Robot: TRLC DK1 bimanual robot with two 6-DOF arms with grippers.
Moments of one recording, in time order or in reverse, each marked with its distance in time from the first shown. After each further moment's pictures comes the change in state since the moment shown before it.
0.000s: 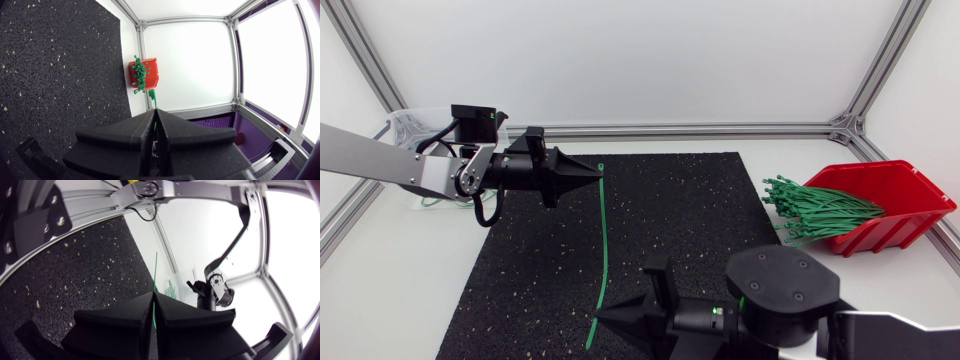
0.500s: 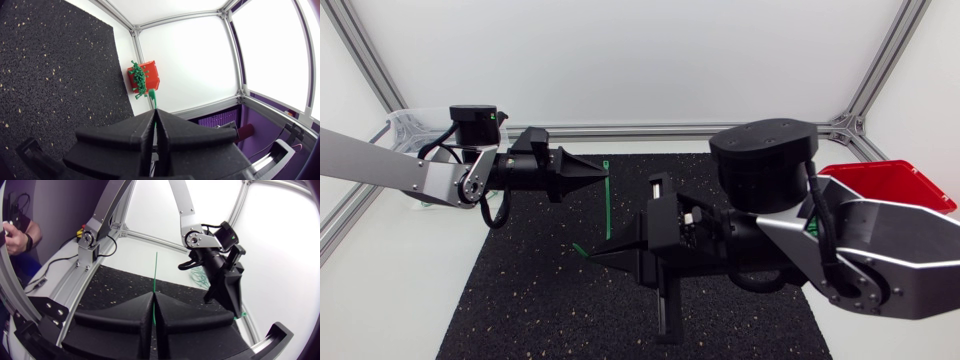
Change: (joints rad) left arm -0.031 -0.016 -0.039 0.137 -0.055 0.023; right arm -0.193 0.003 0.344 -0.468 -0.292 0.732
